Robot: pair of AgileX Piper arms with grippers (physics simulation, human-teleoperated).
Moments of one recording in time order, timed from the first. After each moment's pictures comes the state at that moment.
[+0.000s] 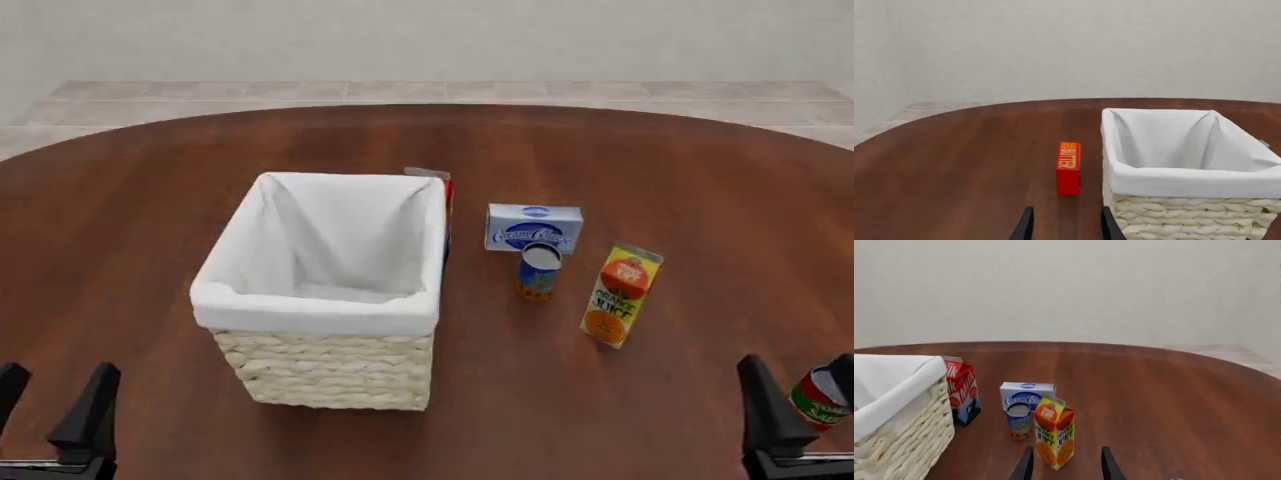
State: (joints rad) left arm 0.00 0.00 0.00 0.00 0.00; right arm 0.01 0.03 -0.03 0.00 0.00
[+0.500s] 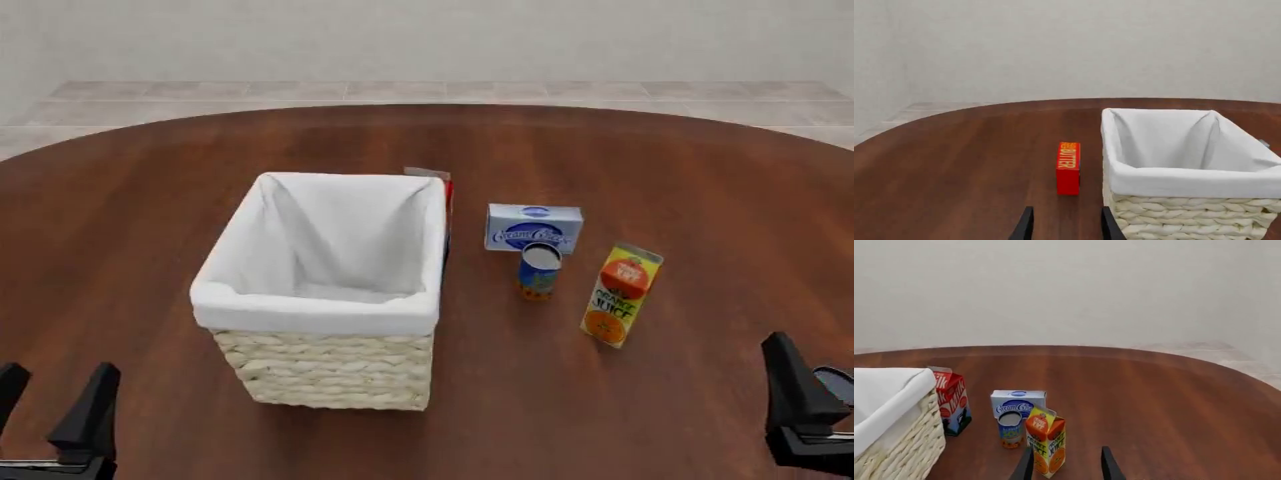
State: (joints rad) left arm 0.00 0.00 0.00 0.00 0.00; right arm -0.04 0.08 -0.14 0.06 0.00
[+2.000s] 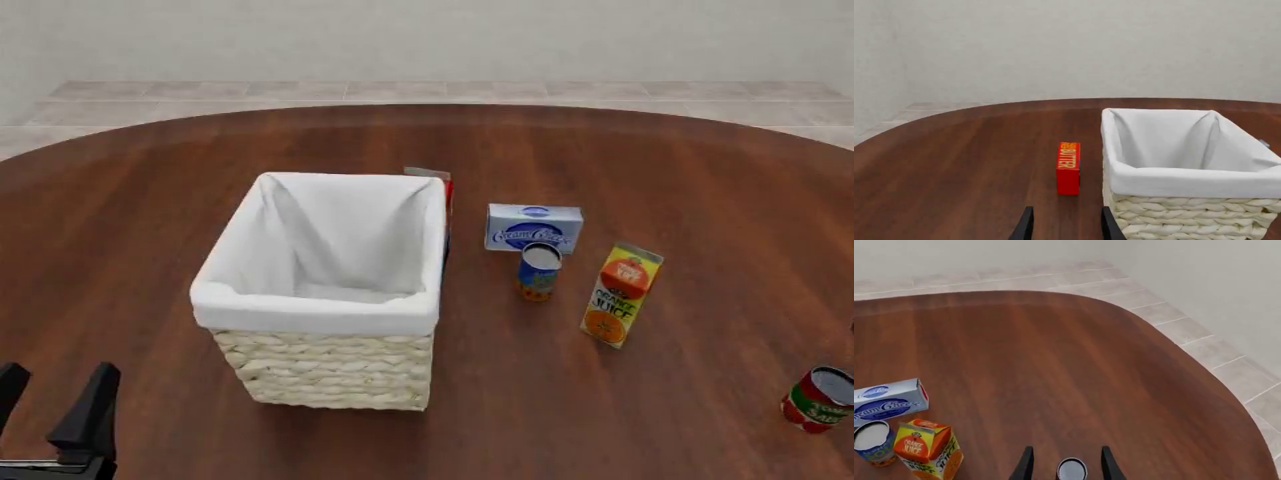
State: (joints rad) left arm 0.00 0.00 0.00 0.00 0.00; right arm -0.51 0.61 -0.46 0.17 -0.11
